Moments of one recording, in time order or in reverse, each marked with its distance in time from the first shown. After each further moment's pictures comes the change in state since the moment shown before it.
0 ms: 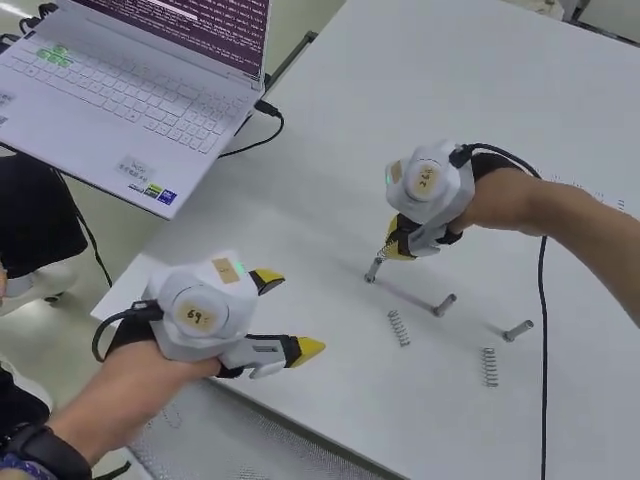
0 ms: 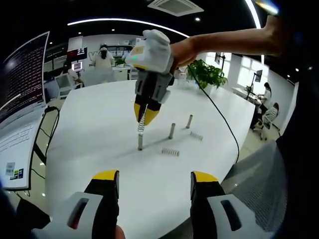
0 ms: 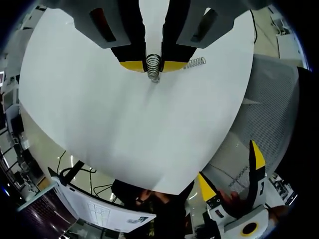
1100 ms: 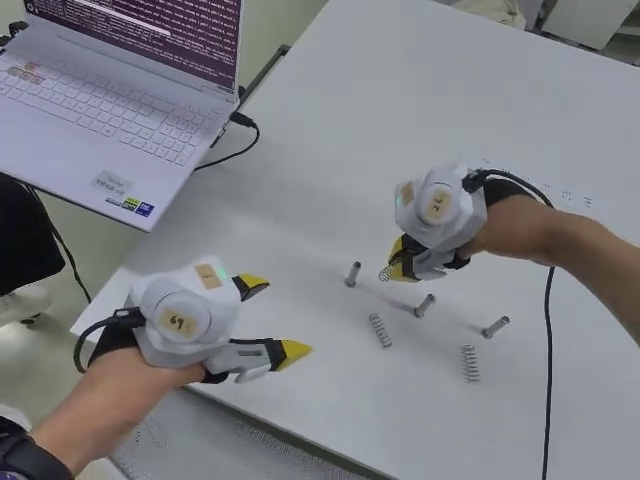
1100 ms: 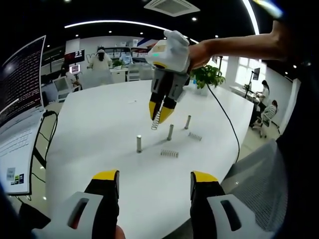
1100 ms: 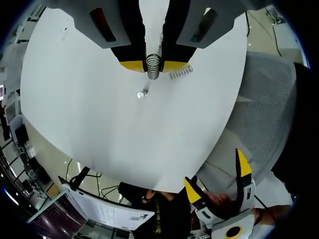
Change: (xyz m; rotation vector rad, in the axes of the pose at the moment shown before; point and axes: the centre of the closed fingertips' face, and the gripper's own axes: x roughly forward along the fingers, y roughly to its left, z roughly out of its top) left arm -0.001 -0.002 0.002 0.026 -0.008 -0.010; right arm -0.018 0.023 -0.021 0.075 -0.024 -0.038
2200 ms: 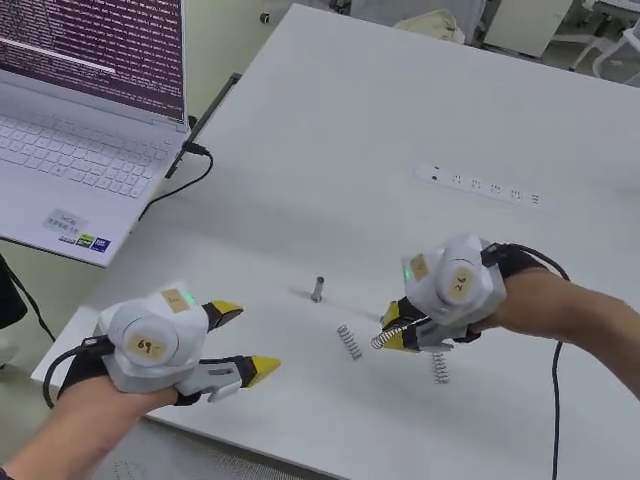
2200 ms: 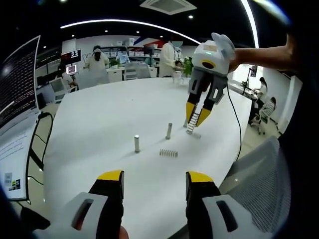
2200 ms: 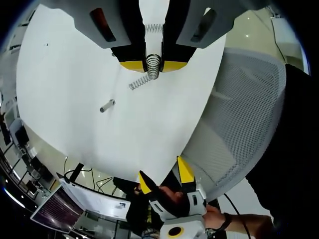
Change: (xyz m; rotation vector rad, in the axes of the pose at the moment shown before) left arm 0.010 -0.002 0.000 0.022 0.012 -0.020; right arm -0.024 0.084 -0.026 0.031 -0.098 0.017
